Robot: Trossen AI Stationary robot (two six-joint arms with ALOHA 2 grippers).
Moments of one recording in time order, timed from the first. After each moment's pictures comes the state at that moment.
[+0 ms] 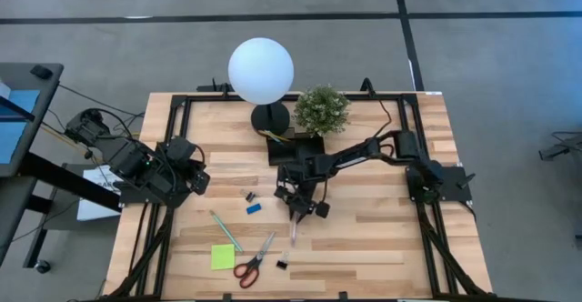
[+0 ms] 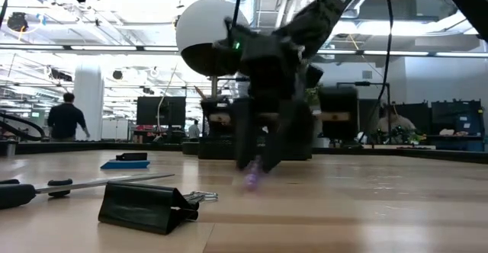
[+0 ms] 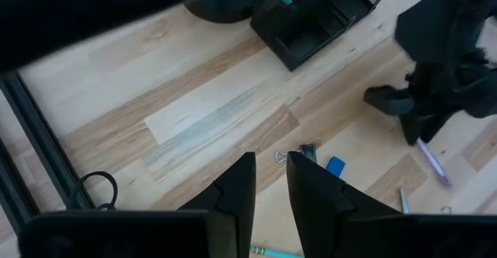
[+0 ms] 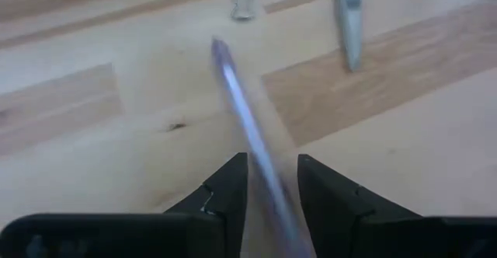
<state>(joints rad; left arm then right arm) -0.58 1.08 1.27 -1.56 -0.61 -1.52 0.01 2.20 1.33 -0.27 -0.78 -1.04</state>
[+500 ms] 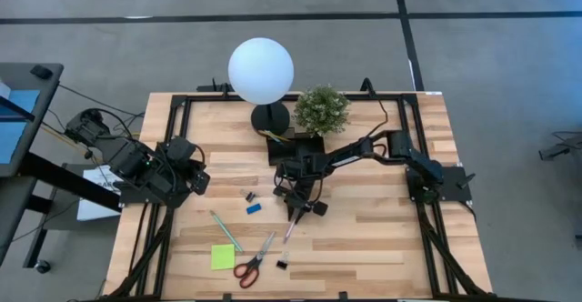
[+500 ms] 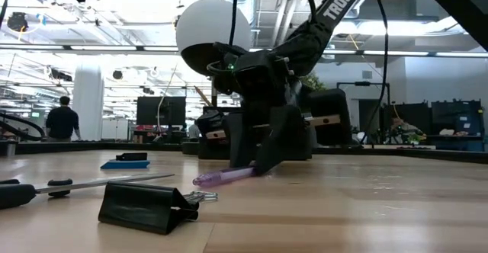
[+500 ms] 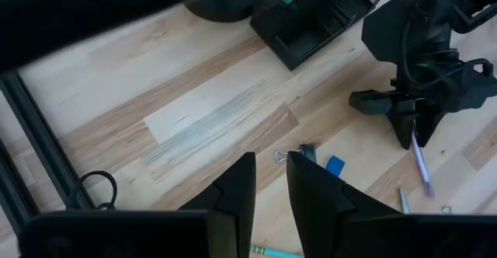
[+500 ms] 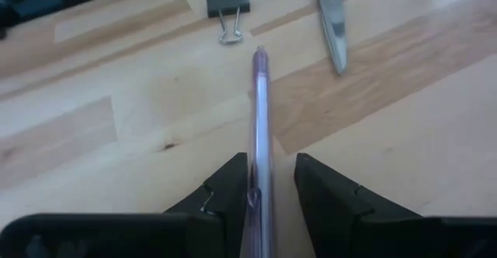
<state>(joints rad) -0.58 1.08 1.27 -1.56 -0.61 -1.52 0.00 2.30 1.34 -0.23 -0.93 -0.94</state>
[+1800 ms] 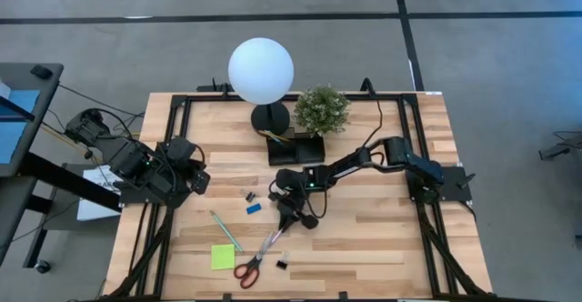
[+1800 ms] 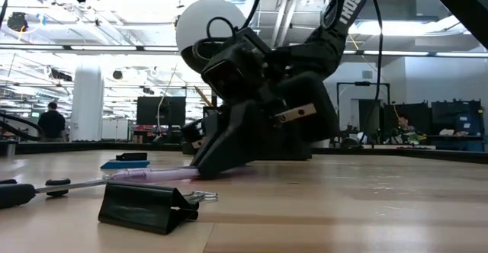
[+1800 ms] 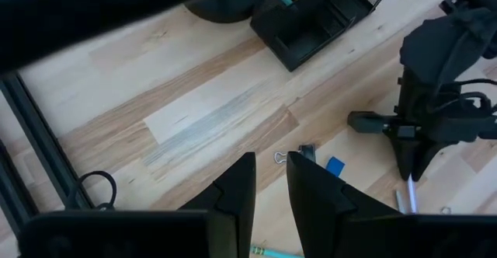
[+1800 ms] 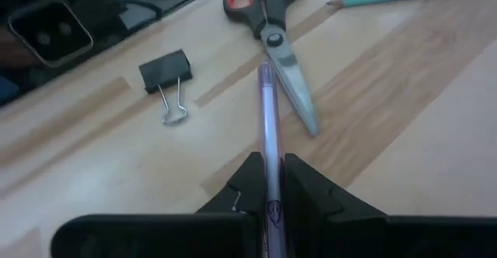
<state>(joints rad) -0.58 1.08 1.27 -1.56 -0.61 -1.53 0.07 2.30 1.28 0.23 -0.84 -0.40</state>
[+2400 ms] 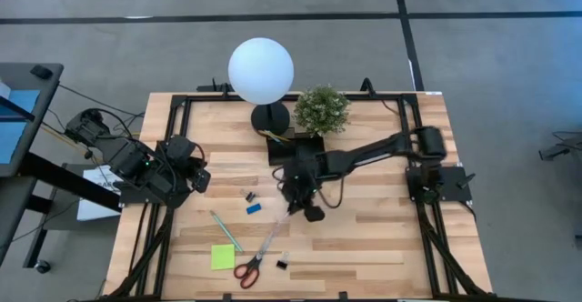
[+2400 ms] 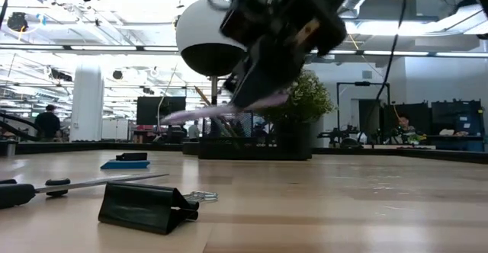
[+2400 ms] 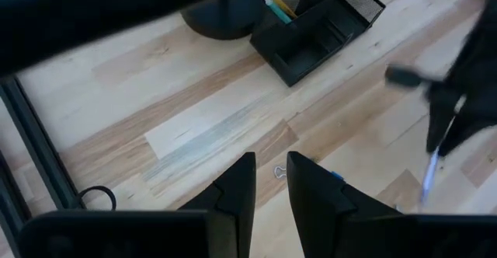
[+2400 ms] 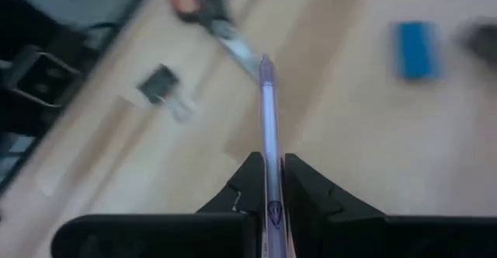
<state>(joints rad) -0.58 1.08 1.27 -1.55 -0.66 -1.53 0.06 1.96 1.28 -0.27 -0.51 -0.23</state>
